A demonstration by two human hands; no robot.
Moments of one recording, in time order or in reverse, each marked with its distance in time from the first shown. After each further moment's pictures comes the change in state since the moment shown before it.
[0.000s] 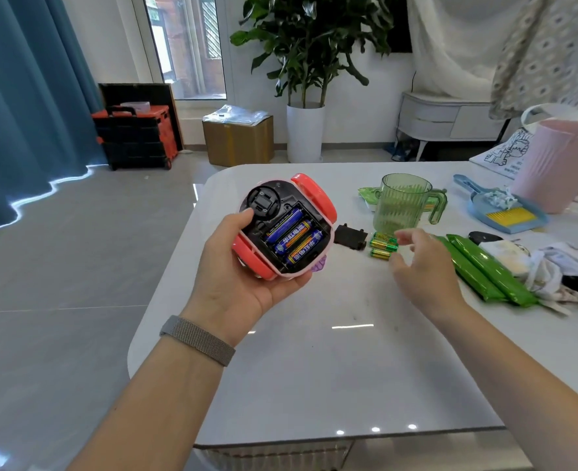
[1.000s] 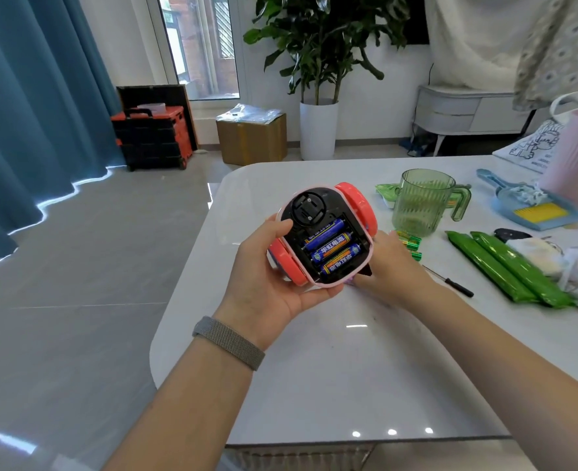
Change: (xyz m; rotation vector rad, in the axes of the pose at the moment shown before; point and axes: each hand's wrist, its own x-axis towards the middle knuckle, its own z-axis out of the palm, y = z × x) left_hand -0.002 -0.008 0.007 0.007 -0.027 -0.075; right_hand 0.022 -0.016 0.052 -0.499 -0.393 -0.436
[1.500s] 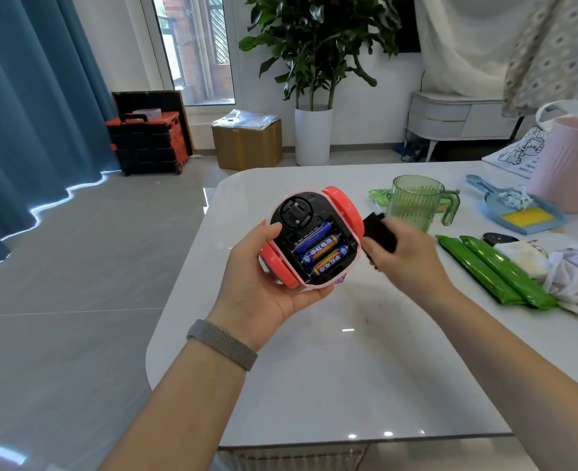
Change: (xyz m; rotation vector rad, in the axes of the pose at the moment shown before) left_hand 0.002 0.002 -0.003 -0.037 0.022 -0.007; right_hand -0.026 -0.011 -0.044 0.658 0.413 0.210
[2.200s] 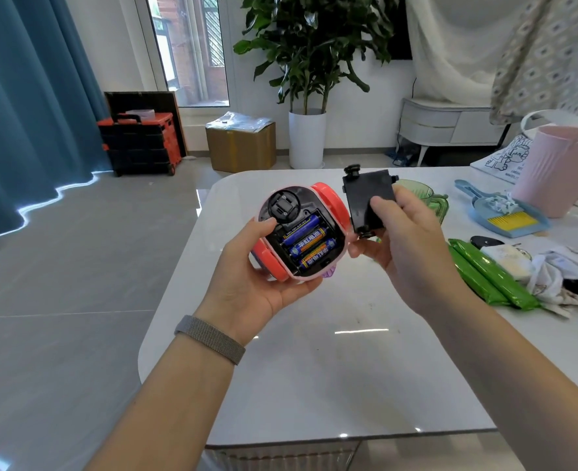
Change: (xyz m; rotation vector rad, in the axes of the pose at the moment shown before) left_hand -0.004 0.006 0.004 0.017 0.050 0.040; right_hand -0.024 -0.085 -0.033 0.925 -0.079 0.189
